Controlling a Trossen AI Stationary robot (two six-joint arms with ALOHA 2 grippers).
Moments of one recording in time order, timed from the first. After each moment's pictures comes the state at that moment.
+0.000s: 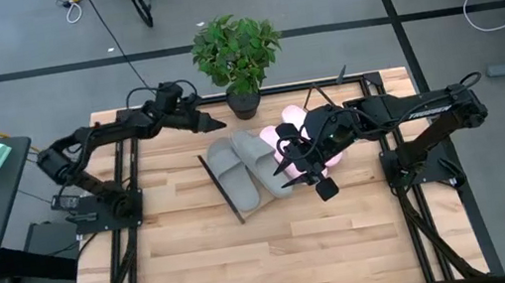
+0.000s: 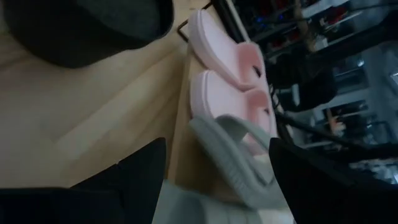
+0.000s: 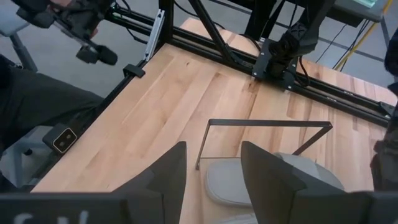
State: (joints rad) left arm 0.77 1.54 0.75 0.23 0.73 -0.62; right arm 0.12 1.45 1.56 -0.69 -0.19 -0.24
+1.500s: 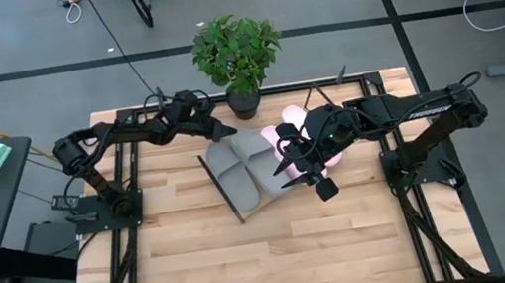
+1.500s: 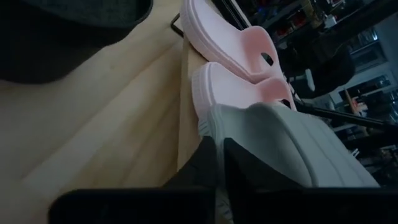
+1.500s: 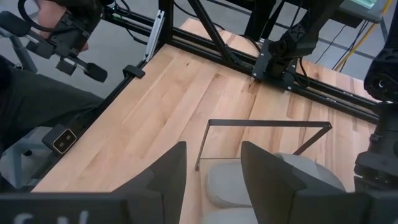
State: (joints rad) left arm 0.66 1.67 0.75 0.41 0.62 -0.56; right arm 0.12 1.45 1.56 -0.68 -0.19 -0.24
